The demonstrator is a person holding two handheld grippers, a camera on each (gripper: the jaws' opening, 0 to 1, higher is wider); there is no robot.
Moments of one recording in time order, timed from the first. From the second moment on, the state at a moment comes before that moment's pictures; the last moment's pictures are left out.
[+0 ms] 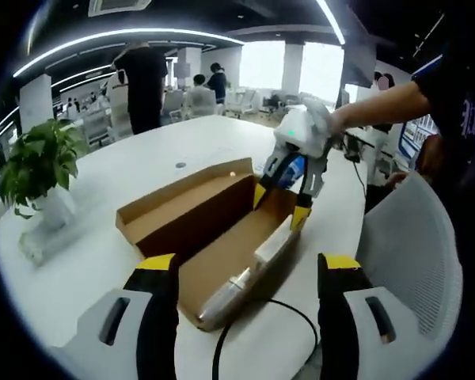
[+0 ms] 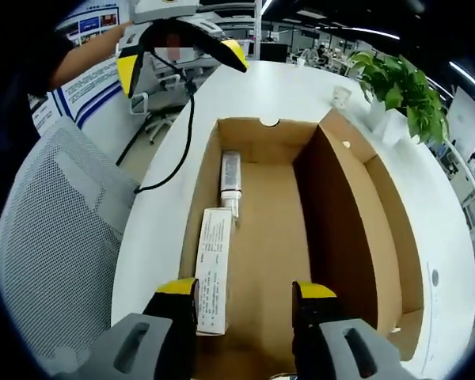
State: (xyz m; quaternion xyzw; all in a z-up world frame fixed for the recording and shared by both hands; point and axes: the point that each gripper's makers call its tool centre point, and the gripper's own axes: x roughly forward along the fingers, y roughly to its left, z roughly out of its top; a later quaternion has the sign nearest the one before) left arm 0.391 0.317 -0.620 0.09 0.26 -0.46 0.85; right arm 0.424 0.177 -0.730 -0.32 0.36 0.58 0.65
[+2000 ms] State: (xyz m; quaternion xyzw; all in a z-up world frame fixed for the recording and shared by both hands) left arm 0.318 0.387 -0.612 0.04 0.26 -0.33 0.91; right arm 0.408 0.196 -0.737 -0.35 0.32 0.61 0.64
